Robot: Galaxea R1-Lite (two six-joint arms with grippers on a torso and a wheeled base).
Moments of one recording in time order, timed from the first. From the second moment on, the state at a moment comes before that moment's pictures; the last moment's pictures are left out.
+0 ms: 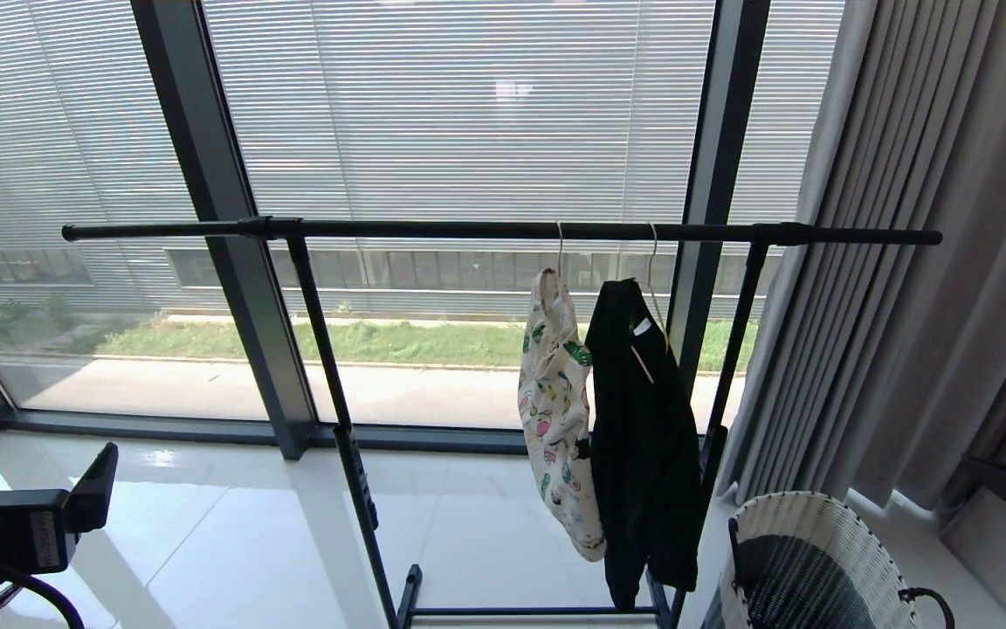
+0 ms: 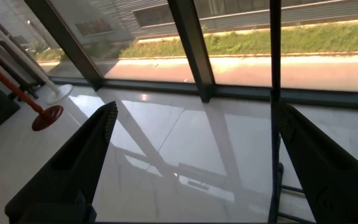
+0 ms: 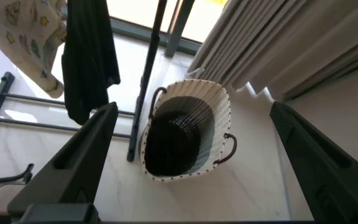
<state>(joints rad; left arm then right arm) -0.23 1.00 -0.23 -0.60 0.65 0.29 0.44 0.97 -0.73 0.23 -0.40 -0.04</state>
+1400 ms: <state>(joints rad) -0.07 1.01 -0.18 -0.59 0.66 0.31 0.31 0.81 -0.55 0.23 -0.39 -0.06</state>
